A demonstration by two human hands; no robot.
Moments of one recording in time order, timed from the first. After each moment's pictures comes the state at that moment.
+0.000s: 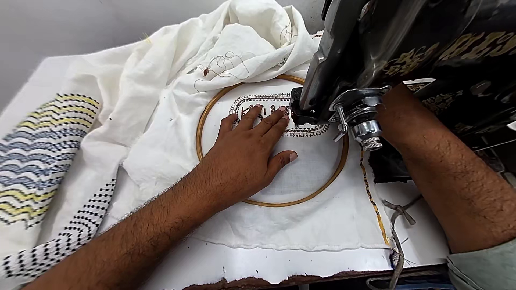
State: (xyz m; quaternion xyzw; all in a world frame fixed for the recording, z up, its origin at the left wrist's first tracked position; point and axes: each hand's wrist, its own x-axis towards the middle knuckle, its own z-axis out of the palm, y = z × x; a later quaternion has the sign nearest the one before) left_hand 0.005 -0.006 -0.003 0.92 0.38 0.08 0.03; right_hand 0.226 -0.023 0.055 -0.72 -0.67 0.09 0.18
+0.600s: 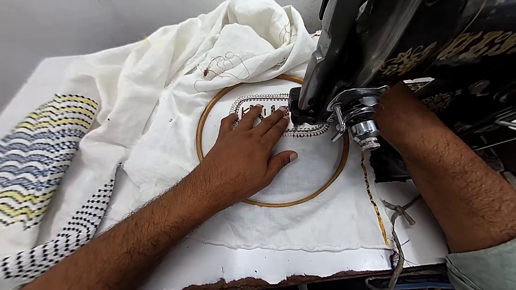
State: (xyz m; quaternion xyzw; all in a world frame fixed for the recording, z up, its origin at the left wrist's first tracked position) left_hand 0.007 -0.006 -0.002 0.92 0.38 0.08 0.03; right_hand 0.230 -0.020 0.049 -0.71 -0.67 0.08 0.22
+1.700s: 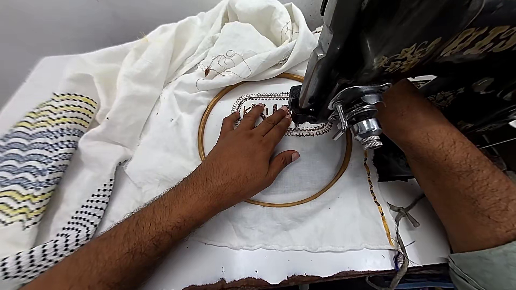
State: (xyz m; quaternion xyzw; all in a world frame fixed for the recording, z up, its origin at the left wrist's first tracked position) left_hand 0.008 -0.007 -0.004 0.92 0.38 0.08 0.04; right_hand 0.220 -0.024 0.064 -0.75 -0.62 0.13 0.18
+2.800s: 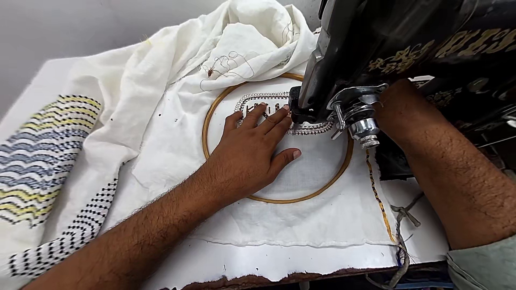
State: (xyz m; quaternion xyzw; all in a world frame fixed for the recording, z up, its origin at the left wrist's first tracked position) left_hand 0.010 0.000 -0.012 0.92 0.38 0.10 0.03; right_hand 0.220 -0.022 0.067 -0.76 -0.61 0.13 0.18
